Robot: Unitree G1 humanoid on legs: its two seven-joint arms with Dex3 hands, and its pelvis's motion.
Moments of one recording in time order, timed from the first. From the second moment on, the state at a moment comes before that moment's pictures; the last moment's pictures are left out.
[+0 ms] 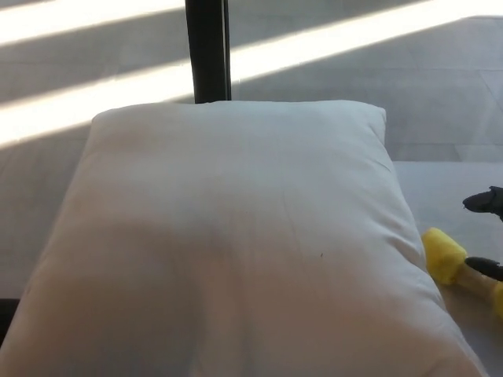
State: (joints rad) left_arm -0.11 0.65 0.61 1.22 -0.30 -0.04 -0.18; right_arm -0.50 -0.75 0.29 0.48 -0.25 0.08 0.18
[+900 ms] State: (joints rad) left_arm -0.09 0.64 0.60 1.22 -0.32 -0.04 -0.19; right_arm -0.54 -0.64 0.44 0.60 -0.46 0.10 0.18
